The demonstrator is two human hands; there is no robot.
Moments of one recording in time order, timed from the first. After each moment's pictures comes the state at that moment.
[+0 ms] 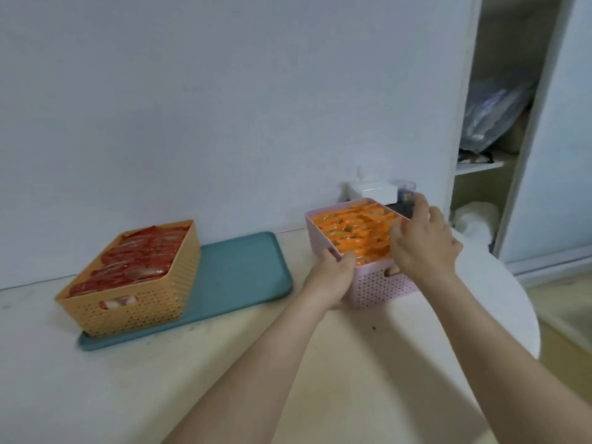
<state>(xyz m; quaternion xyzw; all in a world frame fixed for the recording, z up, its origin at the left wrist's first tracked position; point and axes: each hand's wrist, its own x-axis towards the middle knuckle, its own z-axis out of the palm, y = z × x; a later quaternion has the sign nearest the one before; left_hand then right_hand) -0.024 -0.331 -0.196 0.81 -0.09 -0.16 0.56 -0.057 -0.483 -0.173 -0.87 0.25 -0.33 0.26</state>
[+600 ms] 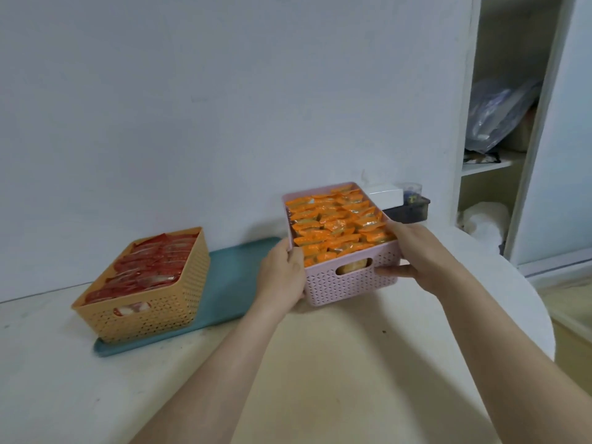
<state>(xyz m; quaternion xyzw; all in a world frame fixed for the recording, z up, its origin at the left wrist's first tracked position) -0.031 -0.273 -0.171 0.85 -0.11 0.09 0.51 -0.070 -0.475 -0.152 -0.70 0.15 -0.09 0.69</state>
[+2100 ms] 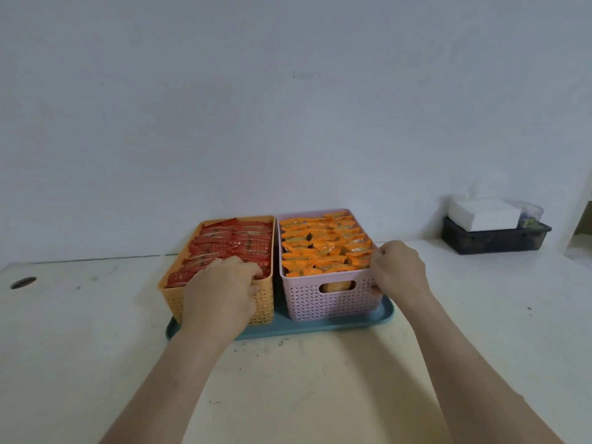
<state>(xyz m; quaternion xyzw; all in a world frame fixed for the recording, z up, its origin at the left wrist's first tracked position) -0.005 -0.072 -0.160 0.97 -0.05 0.25 0.06 0.048 -0.320 -0.178 -0.93 0.14 -0.16 0.31</state>
